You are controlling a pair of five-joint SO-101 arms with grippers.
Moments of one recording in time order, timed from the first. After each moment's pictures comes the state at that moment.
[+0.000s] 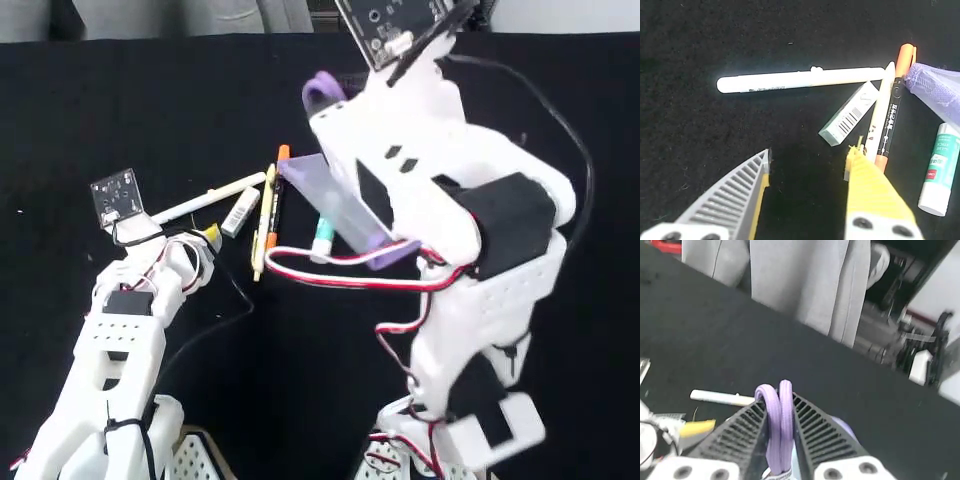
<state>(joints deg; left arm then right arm) -3.4 -44.4 71.8 25.9 21.6 -22.2 -8.7 -50.2 99.3 11.0</state>
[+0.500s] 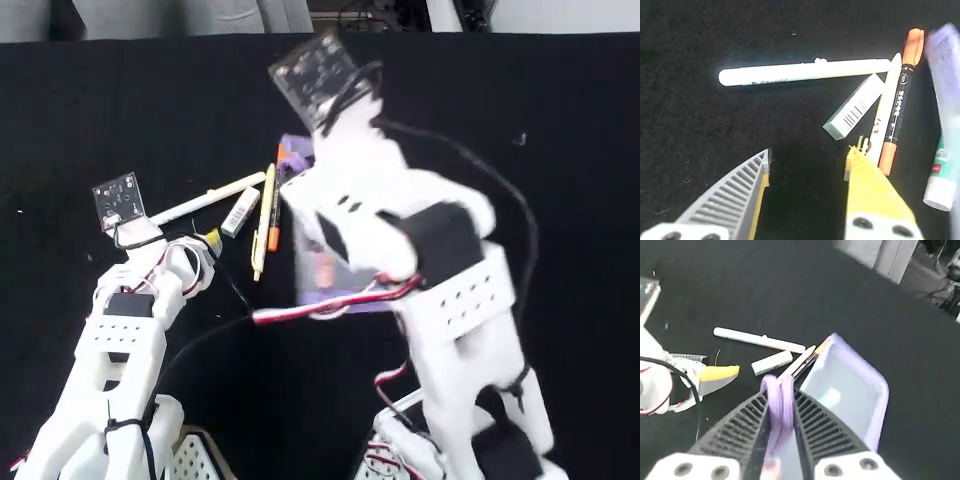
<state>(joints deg) -3.4 -44.4 72.9 25.9 21.4 -28.3 -29.7 1.1 78.3 10.4</state>
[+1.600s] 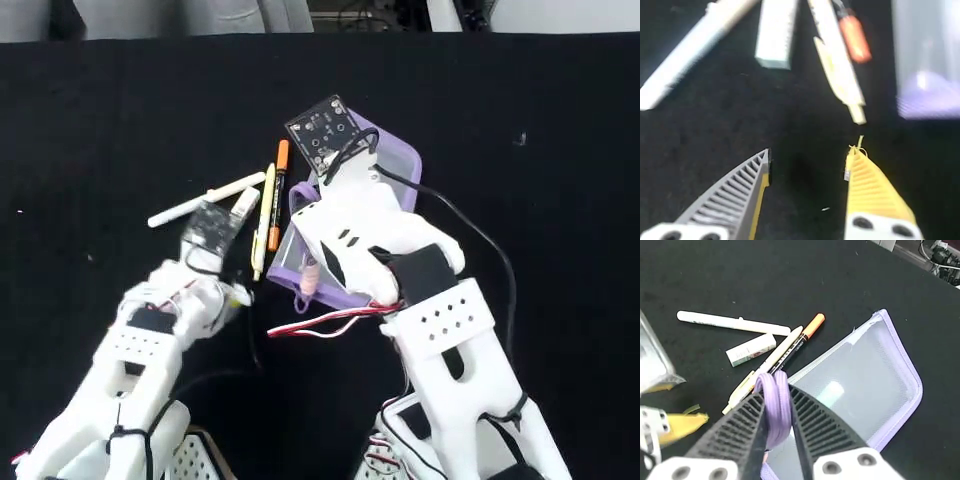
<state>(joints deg) 5.0 -44.4 79.9 24.7 -16.6 -24.5 -40.7 34.1 56.3 11.6</state>
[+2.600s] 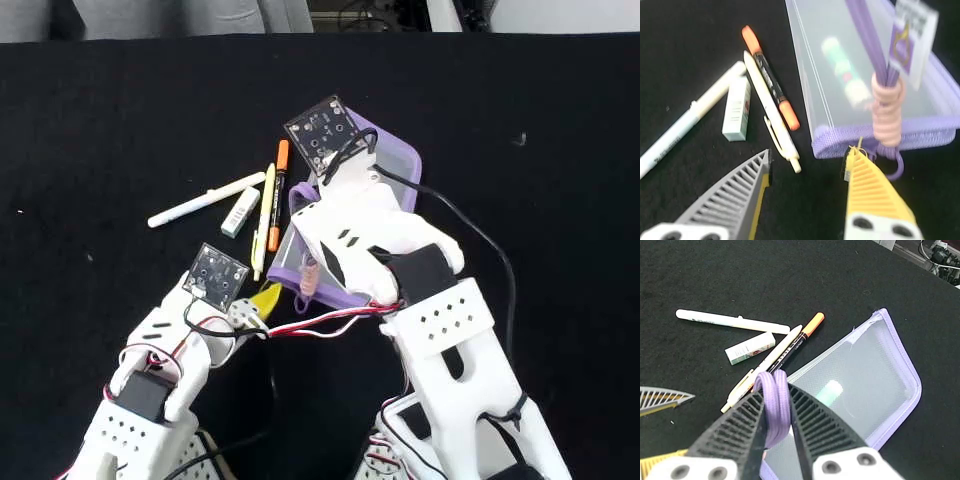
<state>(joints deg) 17.0 -97.5 96.7 39.0 -10.2 -24.5 -40.7 34.2 56.1 11.6</state>
